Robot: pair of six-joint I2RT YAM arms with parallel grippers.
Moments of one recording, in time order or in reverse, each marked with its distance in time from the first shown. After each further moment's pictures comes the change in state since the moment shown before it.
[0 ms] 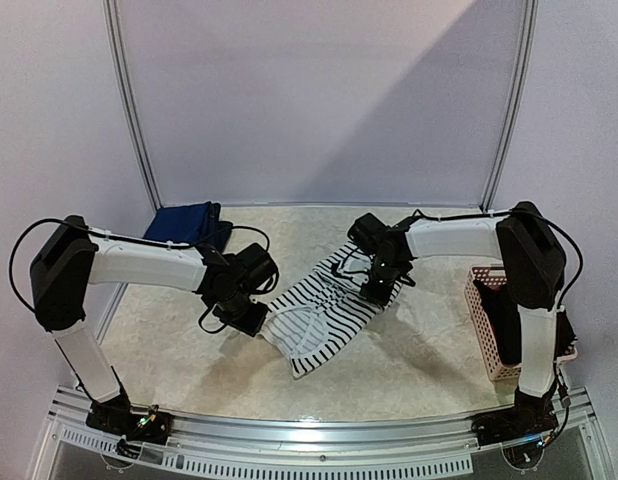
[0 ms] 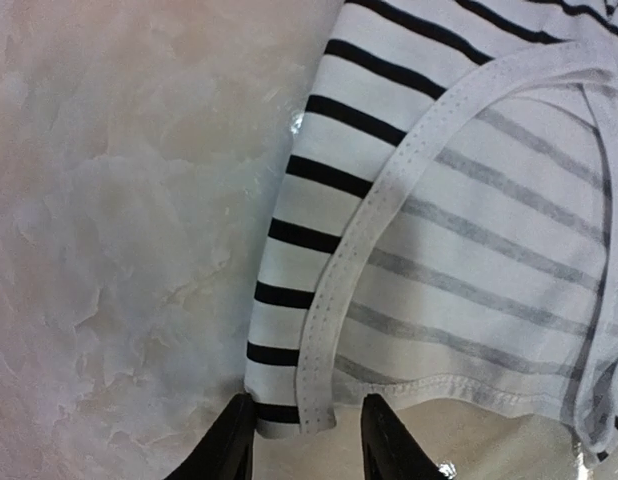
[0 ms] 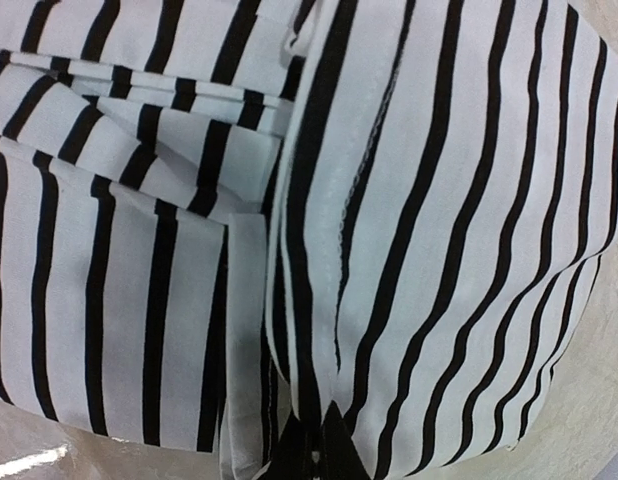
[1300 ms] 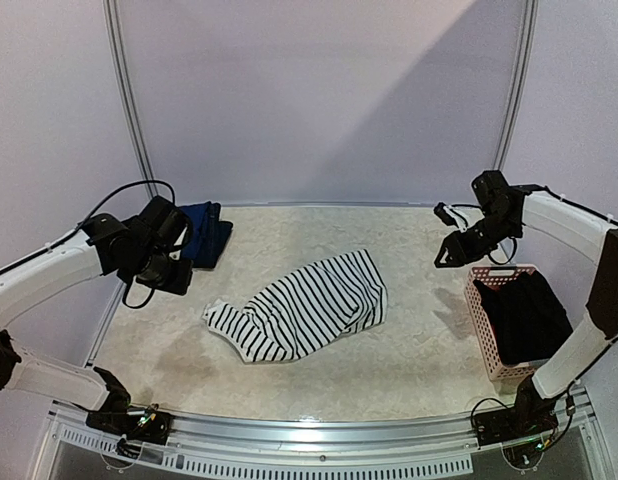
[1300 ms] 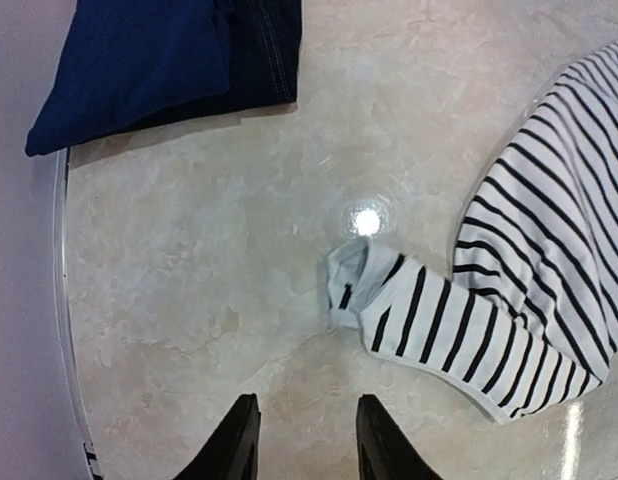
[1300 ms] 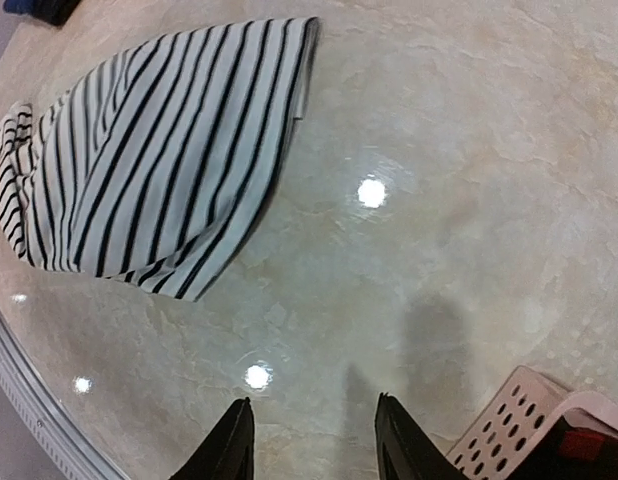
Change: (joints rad) left arm 0.241 -0.544 -0.044 -0.277 -0.181 0.021; right arm -0.528 -0.494 -0.227 -0.161 -0.526 0.294
